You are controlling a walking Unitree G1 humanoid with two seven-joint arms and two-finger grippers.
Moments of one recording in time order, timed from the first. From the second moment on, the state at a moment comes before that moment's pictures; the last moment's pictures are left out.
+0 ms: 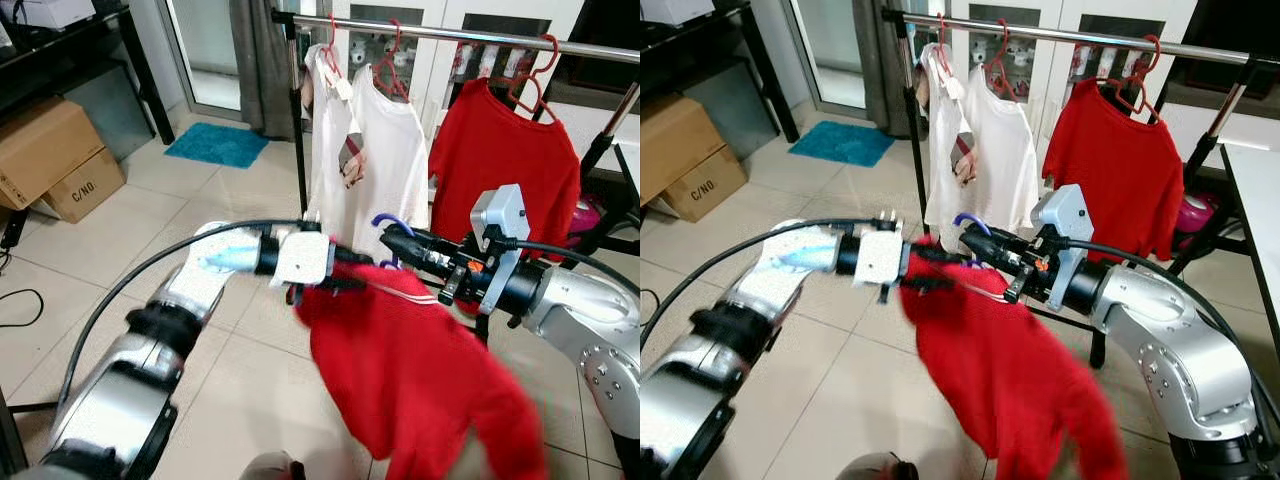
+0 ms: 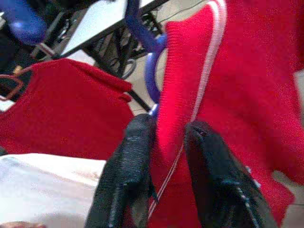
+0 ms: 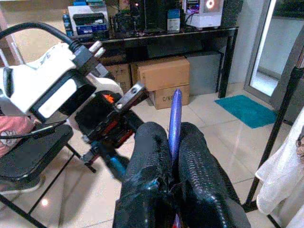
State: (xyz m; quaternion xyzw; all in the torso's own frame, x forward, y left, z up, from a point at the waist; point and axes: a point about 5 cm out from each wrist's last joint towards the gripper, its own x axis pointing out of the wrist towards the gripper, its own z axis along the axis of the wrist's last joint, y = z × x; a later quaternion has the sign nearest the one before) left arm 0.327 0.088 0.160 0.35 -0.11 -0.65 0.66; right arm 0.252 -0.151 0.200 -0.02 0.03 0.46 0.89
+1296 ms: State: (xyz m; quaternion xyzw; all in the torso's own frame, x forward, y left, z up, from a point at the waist) left arm 0.329 0.097 0.175 0.32 -0.15 -0.64 0.68; right arm 0.265 -0.164 0.181 -0.08 0.07 0.38 0.92
